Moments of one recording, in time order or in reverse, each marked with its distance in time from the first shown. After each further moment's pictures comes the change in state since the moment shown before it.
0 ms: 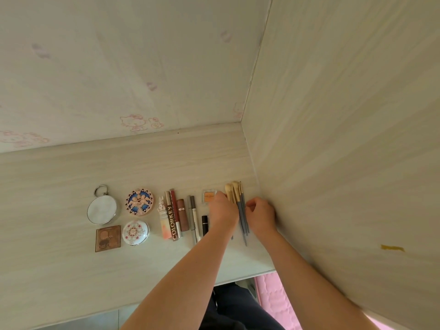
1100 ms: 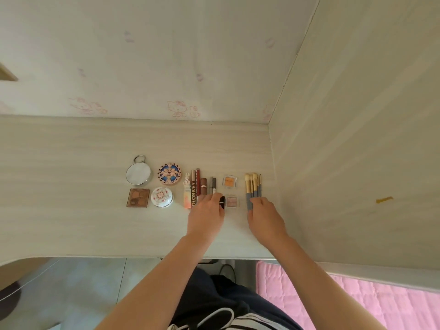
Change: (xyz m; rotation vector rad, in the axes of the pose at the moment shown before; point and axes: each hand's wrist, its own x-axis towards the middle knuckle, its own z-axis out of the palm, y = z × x) left_hand -0.075 -0.079 -0.070 0.403 0.277 0.531; right_hand -0.061 0.011 -0.003 -0.481 -0.095 -0.547
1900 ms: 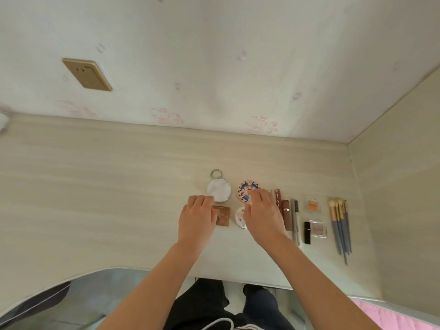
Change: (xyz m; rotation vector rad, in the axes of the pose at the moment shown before) left_hand 0.010 -0.213 -0.126 0.162 0.103 -0.105; right_hand 0.058 -0.233 0.056 0.015 0.167 -0.181
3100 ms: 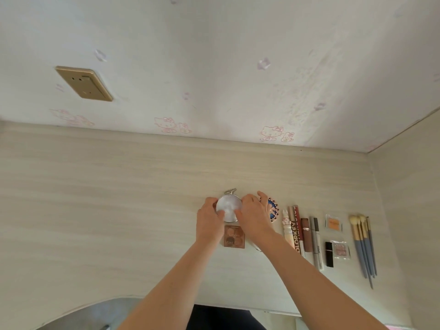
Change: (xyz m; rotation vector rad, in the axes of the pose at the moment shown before) left_hand 0.066 -0.022 0.026 -0.605 -0.165 -0.452; right_hand 0.075 -0.042 0.044 -0.021 -0.282 0.172
